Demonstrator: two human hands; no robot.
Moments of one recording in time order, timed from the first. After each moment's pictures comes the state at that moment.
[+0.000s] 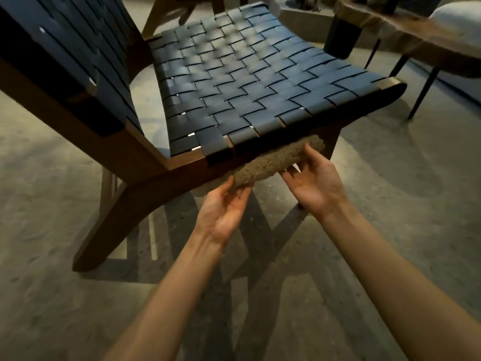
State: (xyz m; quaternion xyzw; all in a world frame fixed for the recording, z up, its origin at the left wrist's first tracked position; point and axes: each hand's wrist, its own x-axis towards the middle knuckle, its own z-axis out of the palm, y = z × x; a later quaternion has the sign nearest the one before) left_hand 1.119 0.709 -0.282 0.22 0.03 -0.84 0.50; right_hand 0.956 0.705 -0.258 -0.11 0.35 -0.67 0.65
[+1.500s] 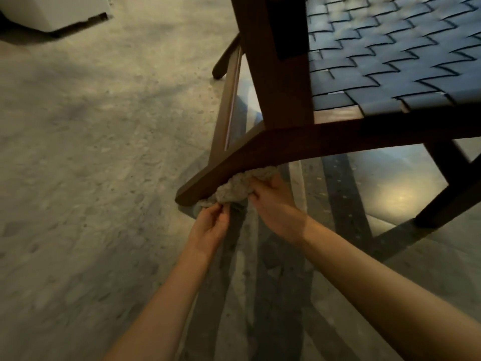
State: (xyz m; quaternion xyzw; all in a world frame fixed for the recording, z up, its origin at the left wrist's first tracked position) left_hand 1.308 0.740 -0.431 0.24 0.26 -0.70 0.62; right_hand 1.193 0.707 -0.372 -0.27 0.47 -0.41 0.73
